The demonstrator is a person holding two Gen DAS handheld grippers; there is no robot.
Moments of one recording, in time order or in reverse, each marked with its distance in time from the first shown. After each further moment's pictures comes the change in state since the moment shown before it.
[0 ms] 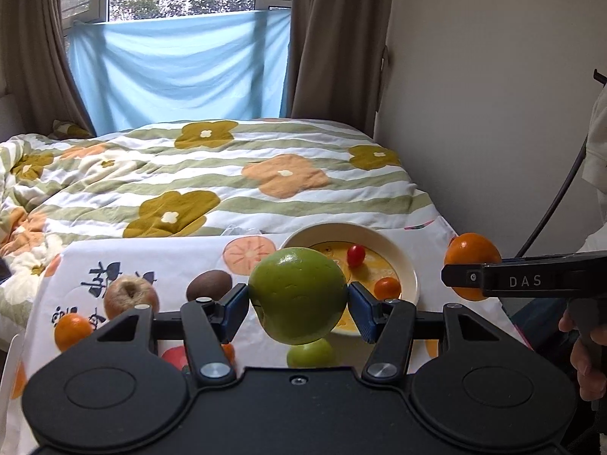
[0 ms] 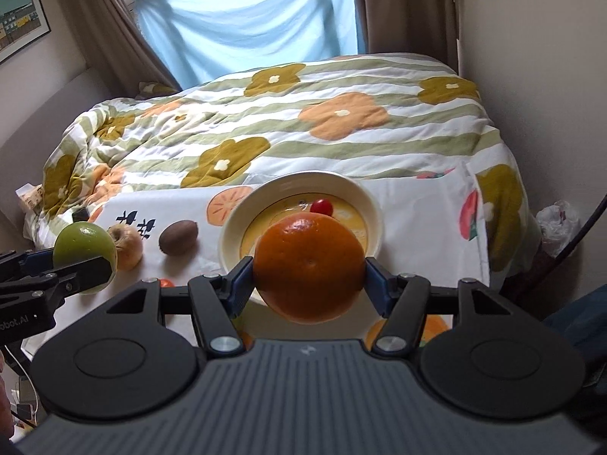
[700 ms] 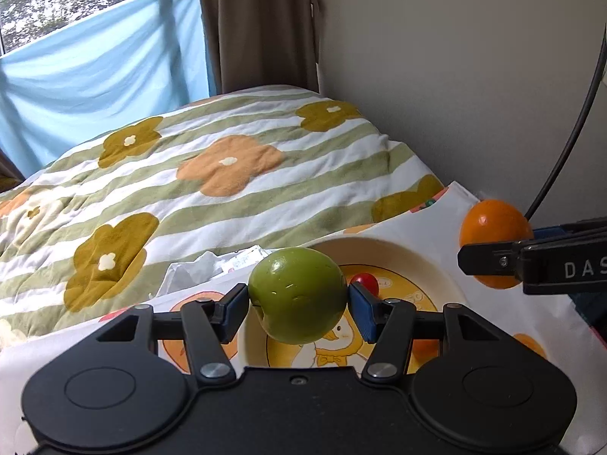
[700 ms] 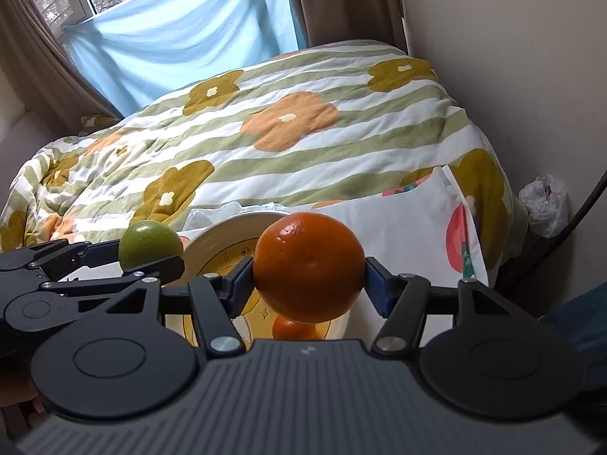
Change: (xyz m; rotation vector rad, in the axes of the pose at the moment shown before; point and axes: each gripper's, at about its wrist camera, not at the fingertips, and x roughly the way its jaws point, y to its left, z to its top) left arm 0.182 -0.018 0.052 0.281 0.125 -0.110; right arm 0.089 -0.026 0.041 0.183 0.023 -0.107
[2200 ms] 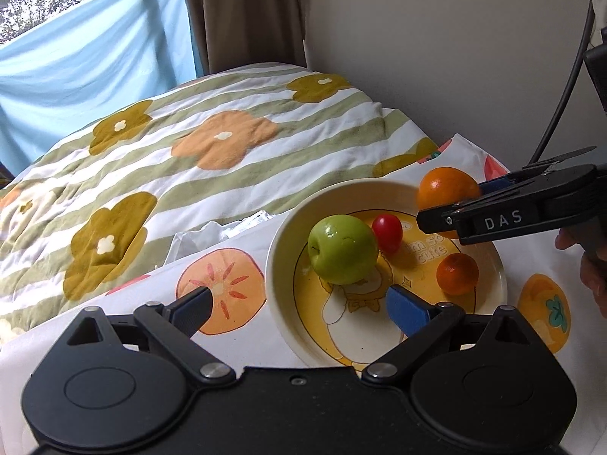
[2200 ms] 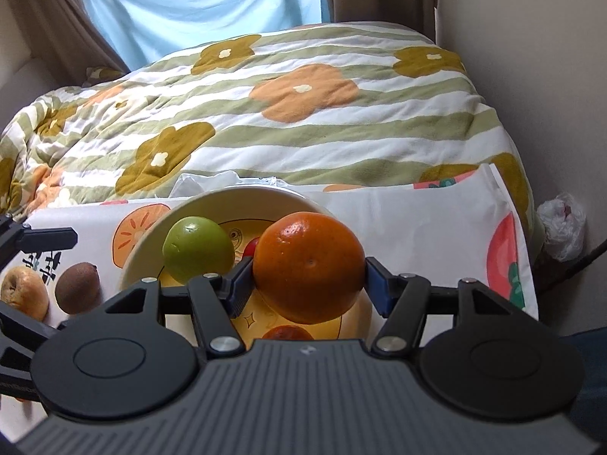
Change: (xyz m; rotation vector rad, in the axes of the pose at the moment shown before) left arm 0.006 0.026 -0.033 0.038 0.053 -0.022; right arm 0.067 0.021 -0.010 -0.194 0.056 -0.005
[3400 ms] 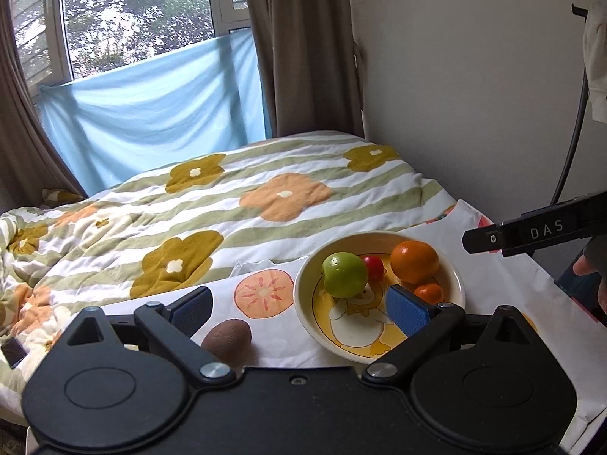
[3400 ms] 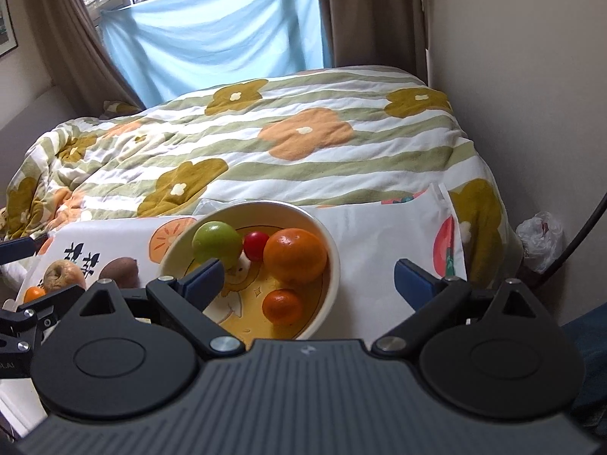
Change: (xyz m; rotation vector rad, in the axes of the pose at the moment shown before) left arm -0.130 -0.047 -0.044 -0.117 -0.235 0.214; right arm -0.116 -0.016 -0.033 0.000 -0.142 0.045
